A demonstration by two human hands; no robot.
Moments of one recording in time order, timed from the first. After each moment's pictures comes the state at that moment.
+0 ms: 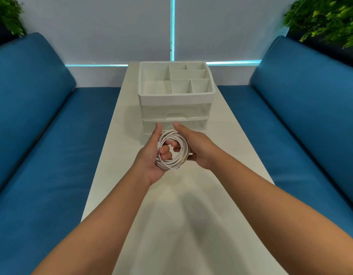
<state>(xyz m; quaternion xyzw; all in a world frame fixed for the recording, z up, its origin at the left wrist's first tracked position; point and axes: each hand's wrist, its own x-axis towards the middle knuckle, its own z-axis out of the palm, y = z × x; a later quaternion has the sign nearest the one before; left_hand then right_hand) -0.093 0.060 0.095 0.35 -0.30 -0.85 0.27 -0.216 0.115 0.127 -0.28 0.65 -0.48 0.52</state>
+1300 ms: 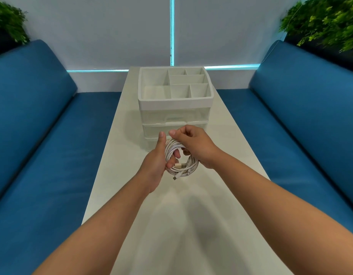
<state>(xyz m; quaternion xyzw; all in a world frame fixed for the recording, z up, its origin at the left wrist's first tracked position) -0.095 0.077 0.096 0.41 -0.55 -0.68 0.27 -0.227 0.111 0.123 -0.44 0.61 -0.52 0.42</state>
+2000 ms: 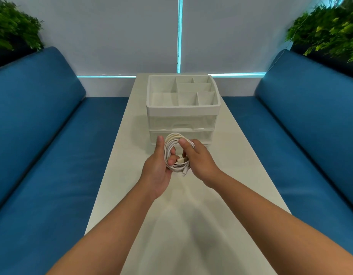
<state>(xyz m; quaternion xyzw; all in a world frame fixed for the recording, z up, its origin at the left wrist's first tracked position) -0.092 0.074 0.098 0.37 -0.36 -0.77 0.37 -0.206 0.120 0.110 -0.42 0.66 -0.52 0.35</state>
